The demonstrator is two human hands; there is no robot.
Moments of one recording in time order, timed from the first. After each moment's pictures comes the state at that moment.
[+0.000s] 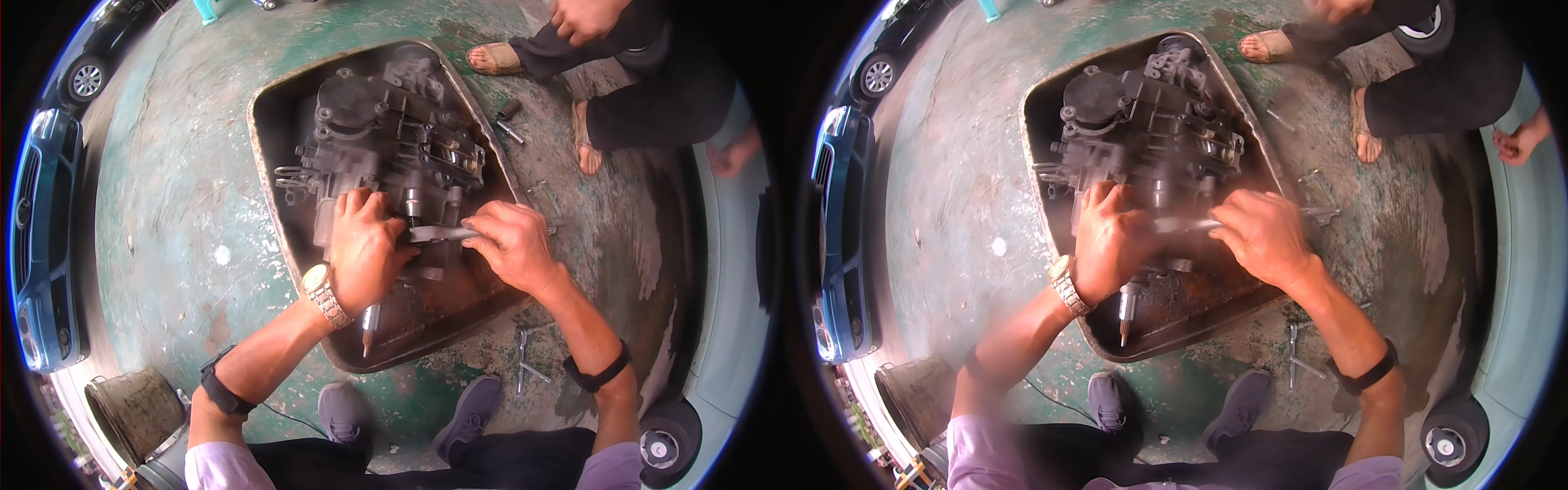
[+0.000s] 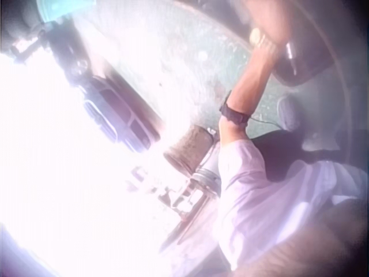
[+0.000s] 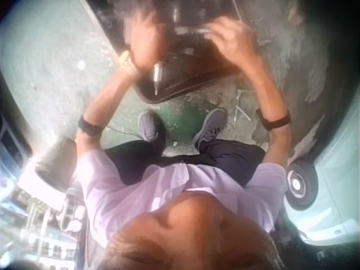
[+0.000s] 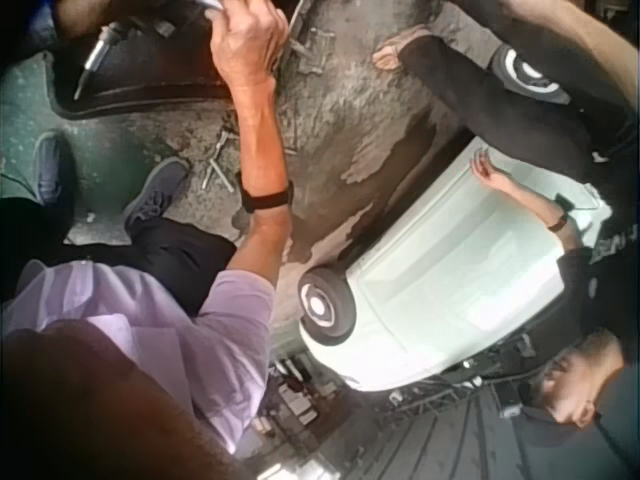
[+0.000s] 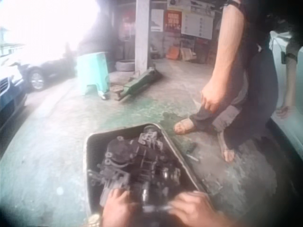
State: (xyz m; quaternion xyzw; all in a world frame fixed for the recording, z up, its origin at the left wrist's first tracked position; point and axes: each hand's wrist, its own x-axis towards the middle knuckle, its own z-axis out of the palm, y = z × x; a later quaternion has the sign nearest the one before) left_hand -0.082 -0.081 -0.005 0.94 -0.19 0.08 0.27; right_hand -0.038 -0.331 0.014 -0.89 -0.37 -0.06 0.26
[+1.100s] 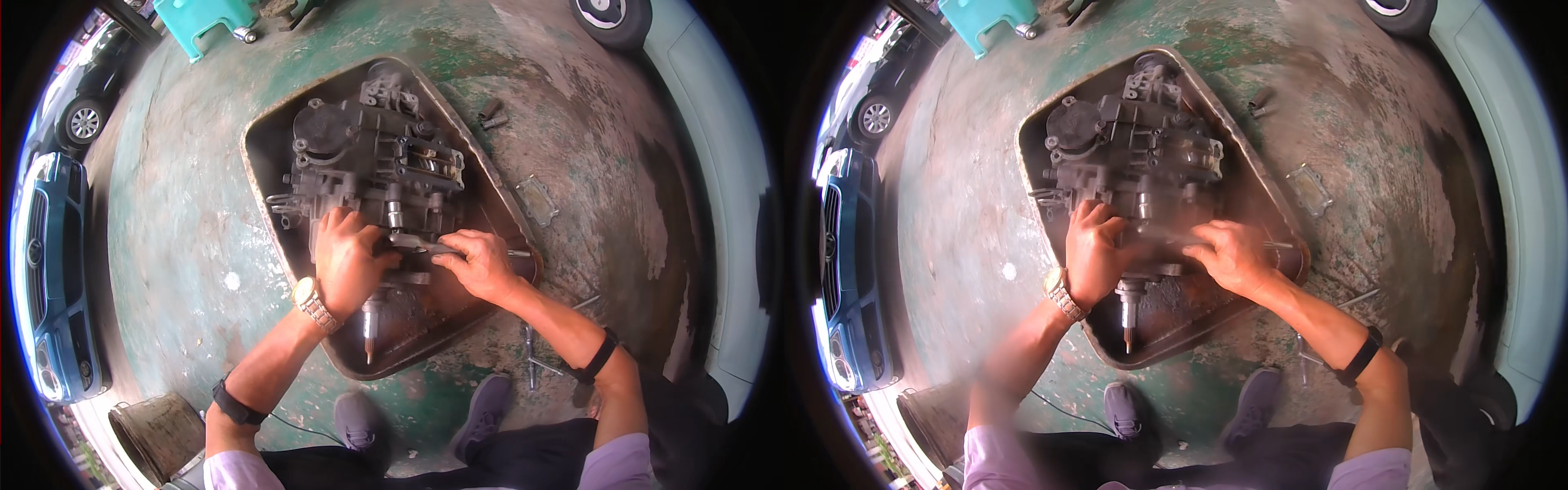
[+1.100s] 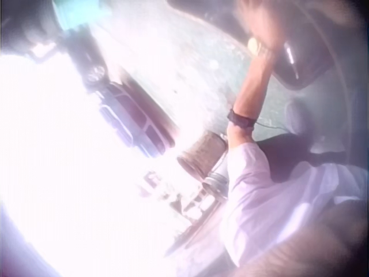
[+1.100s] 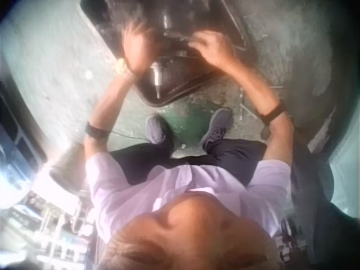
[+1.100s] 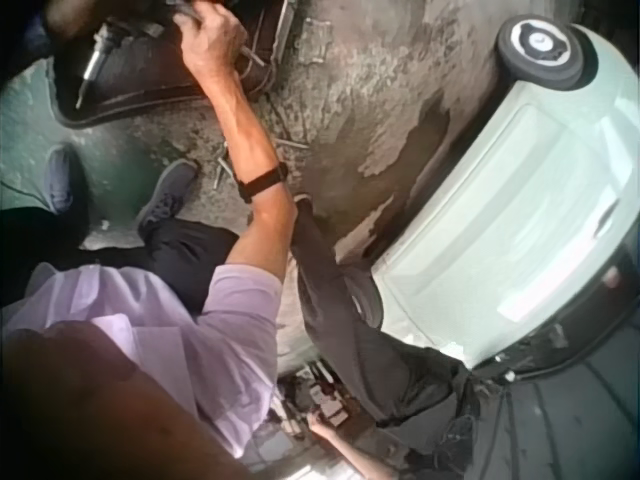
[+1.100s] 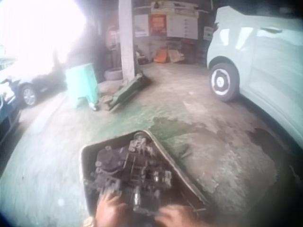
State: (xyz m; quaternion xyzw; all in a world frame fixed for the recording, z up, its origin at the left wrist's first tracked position) left_hand -0.078 -0.082 0.003 0.95 -0.17 0.12 0.25; right_hand -0.068 -0.322 -0.037 -0.89 -0.21 0.02 0.41
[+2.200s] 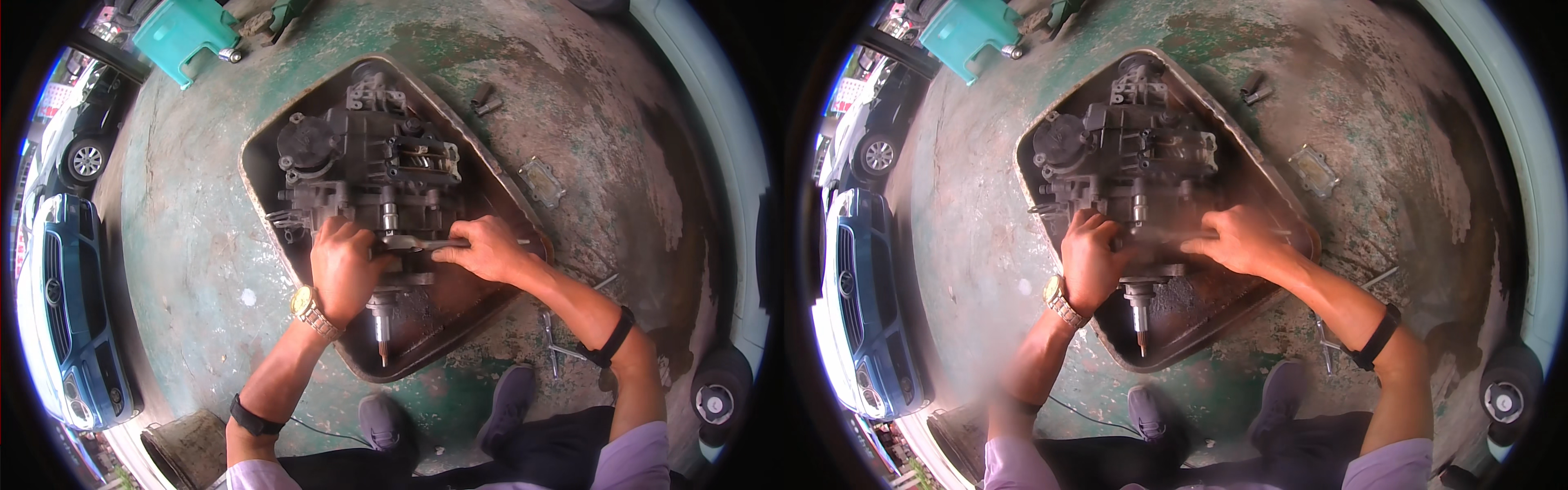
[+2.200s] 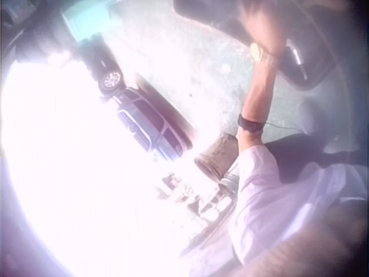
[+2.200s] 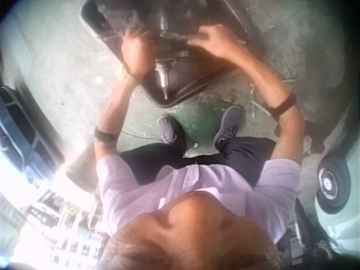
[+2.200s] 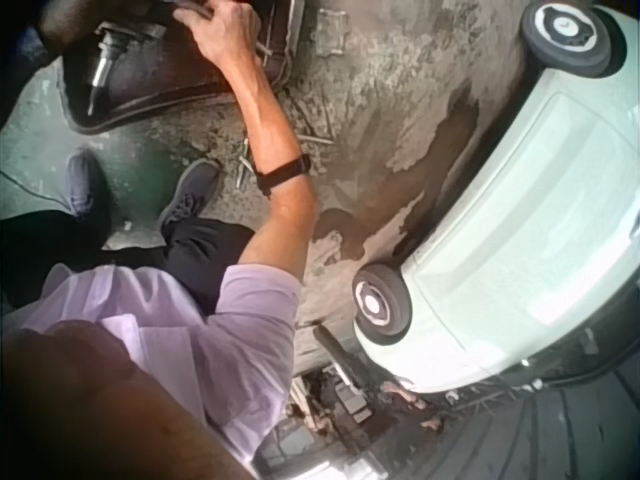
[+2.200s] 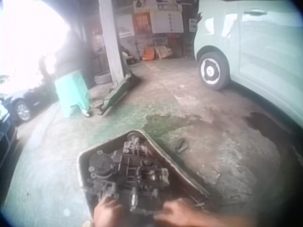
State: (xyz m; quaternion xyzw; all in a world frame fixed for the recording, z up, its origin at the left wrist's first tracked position) left_hand -0.073 -0.082 0.012 0.96 -0.17 0.09 0.21; right_hand -0.049 -0.331 -0.024 -0.90 -0.17 0.19 0.34
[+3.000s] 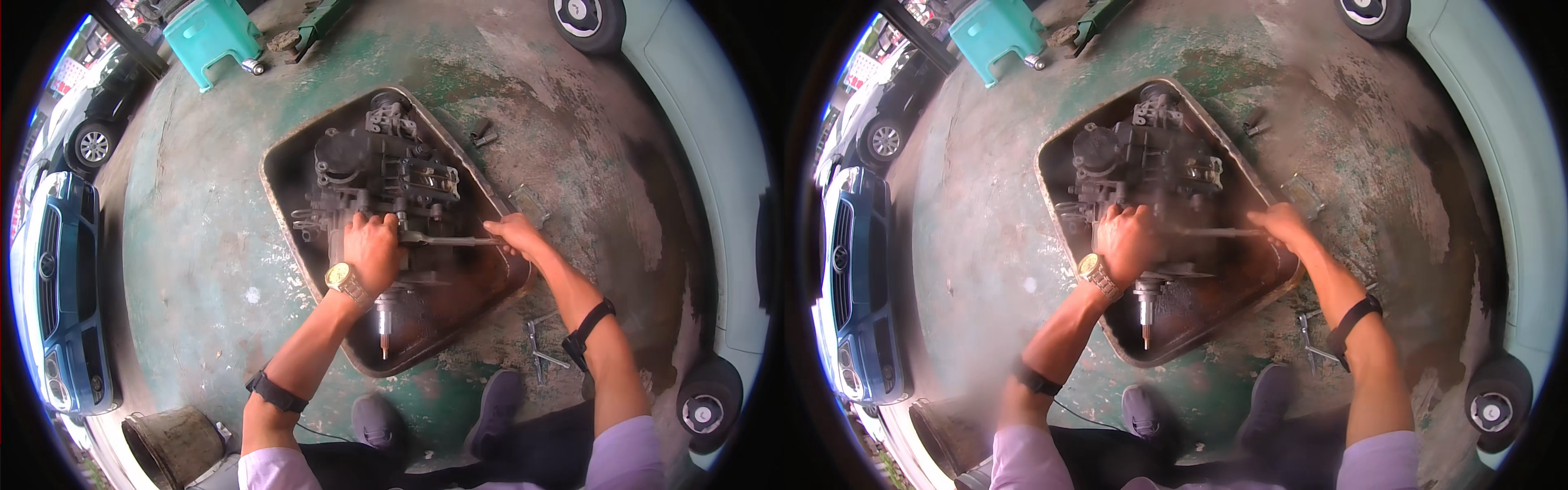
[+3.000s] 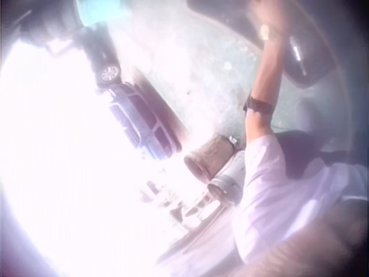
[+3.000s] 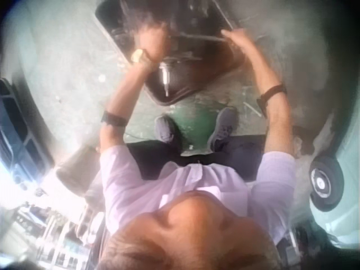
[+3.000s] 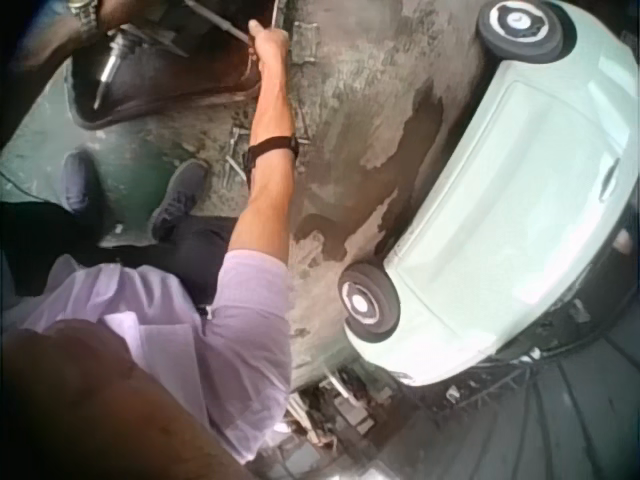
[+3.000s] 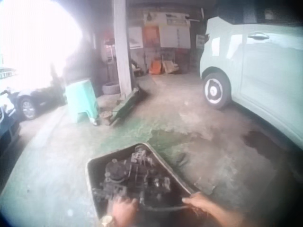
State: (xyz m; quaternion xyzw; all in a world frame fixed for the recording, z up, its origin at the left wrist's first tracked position) left_hand -0.065 -0.098 0.019 0.98 -0.12 -0.05 0.12; right_hand -0.017 -0.405 -0.064 -0.80 0.19 0.28 0.51
